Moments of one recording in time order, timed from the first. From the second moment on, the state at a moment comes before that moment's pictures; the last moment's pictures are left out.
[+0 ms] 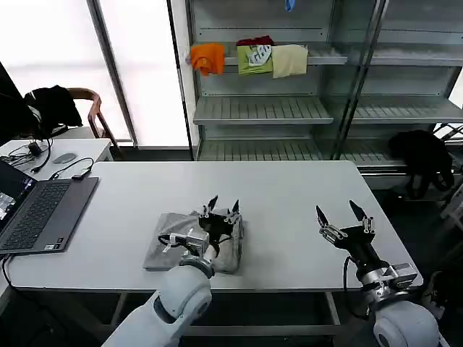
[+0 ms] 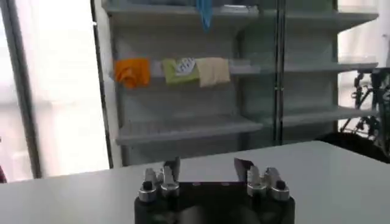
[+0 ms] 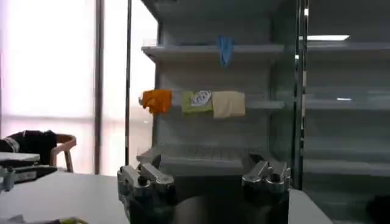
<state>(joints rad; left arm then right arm) 0.87 -1.21 0.07 -1.97 -0.43 0.45 -0.48 -1.39 0.91 0.53 2.17 0.57 -0.10 0.17</state>
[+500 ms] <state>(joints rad) 1.23 -1.07 -0.32 -2.04 -0.50 0.40 -0.35 -1.39 0.90 0.53 2.15 0.58 -0.09 0.17</state>
